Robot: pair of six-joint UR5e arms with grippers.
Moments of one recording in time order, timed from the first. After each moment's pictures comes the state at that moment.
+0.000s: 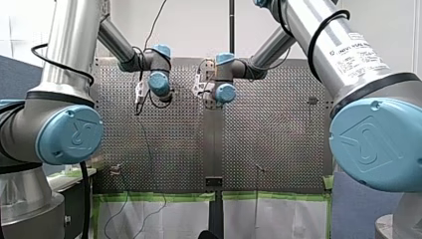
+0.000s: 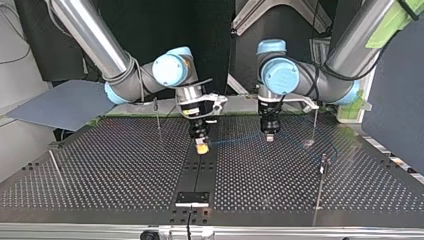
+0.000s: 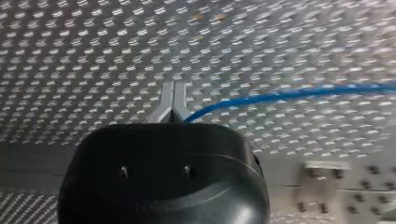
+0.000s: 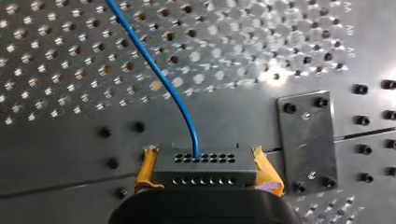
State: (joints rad) left arm -0.28 -1.78 -1.77 -2.84 -1.91 -1.51; right arm 2.32 -0.98 1.29 -0.46 1.68 1.68
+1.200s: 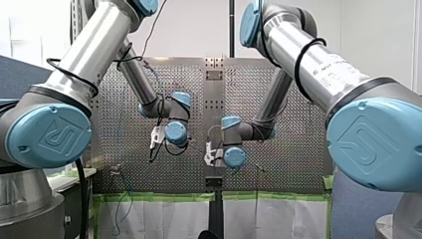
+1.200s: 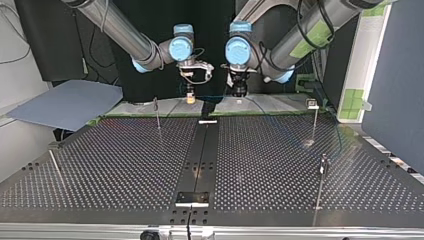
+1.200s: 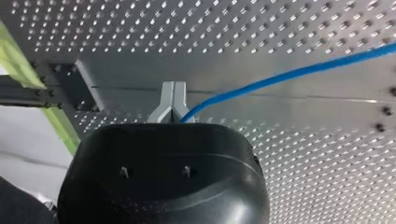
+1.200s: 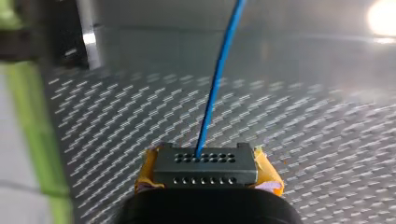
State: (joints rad) left arm -0.48 -2.10 -1.91 -2.52 -2.04 -1.52; right arm 2.31 -0.72 1.62 -0.70 1.87 1.60
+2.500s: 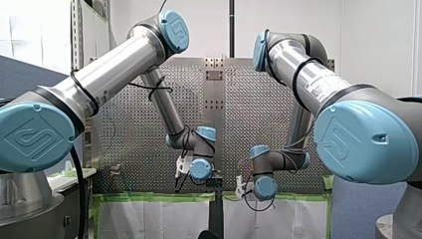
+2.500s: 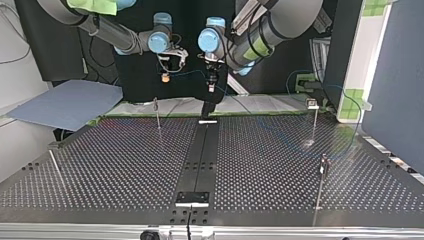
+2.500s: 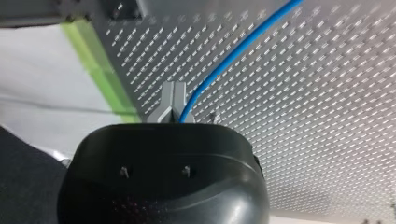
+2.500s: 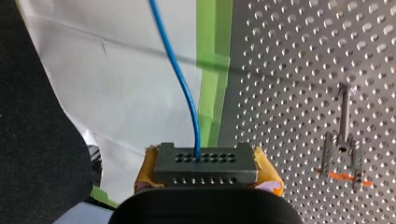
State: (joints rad) left arm -0.68 -2.43 -1.73 -2.33 -2.12 -1.52; right arm 2.11 -0.59 1.79 -0.78 1.83 1.60
